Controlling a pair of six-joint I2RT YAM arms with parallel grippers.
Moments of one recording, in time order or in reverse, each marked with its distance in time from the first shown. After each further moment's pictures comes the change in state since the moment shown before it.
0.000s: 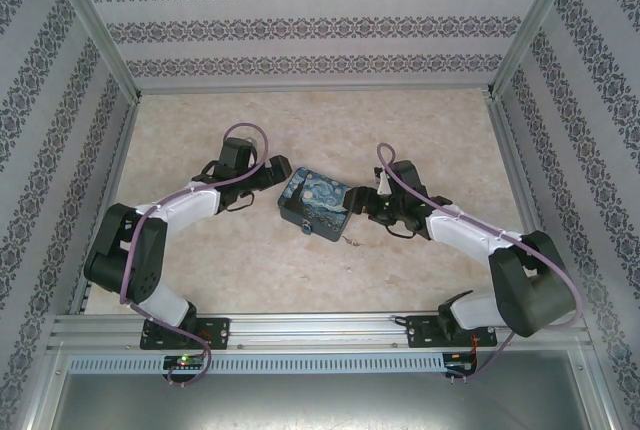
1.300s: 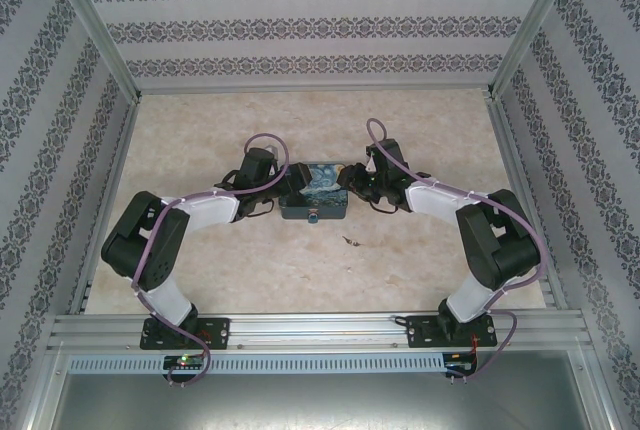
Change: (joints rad) left arm -0.116 0.111 -0.031 0.206 -0.004 -0.104; right arm -0.026 0.287 0.226 0.084 0.037 0.130
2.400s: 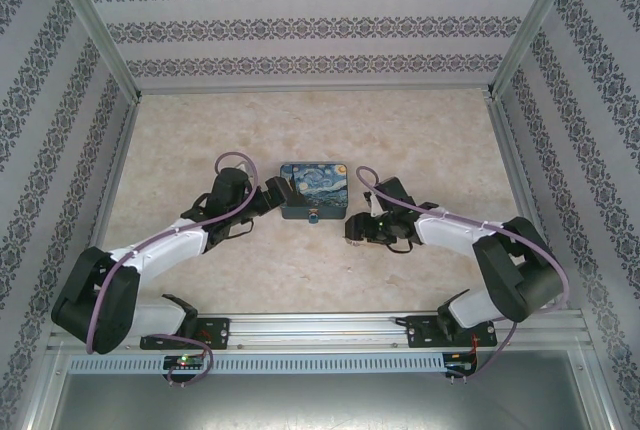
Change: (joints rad) left arm 0.013 -0.397 -0.256 -0.104 -0.013 -0.095; right arm 0.097 -0.195 -0.266 -0.205 0.021 -0.300
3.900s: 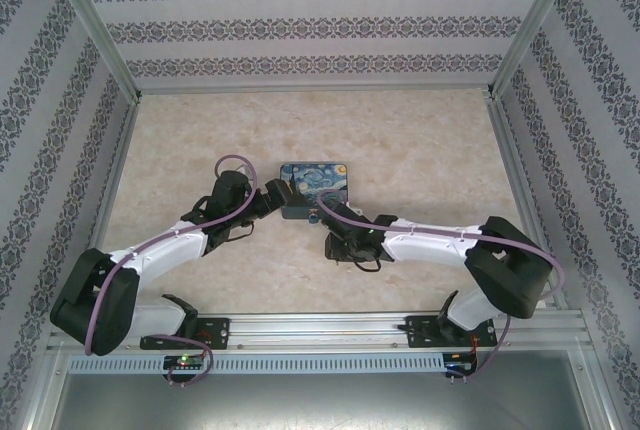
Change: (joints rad) left arm -0.006 -0.009 -0.018 0.011 0.006 -0.034; right arm 0.420 0.060 0.142 -0.192 0.405 0.366
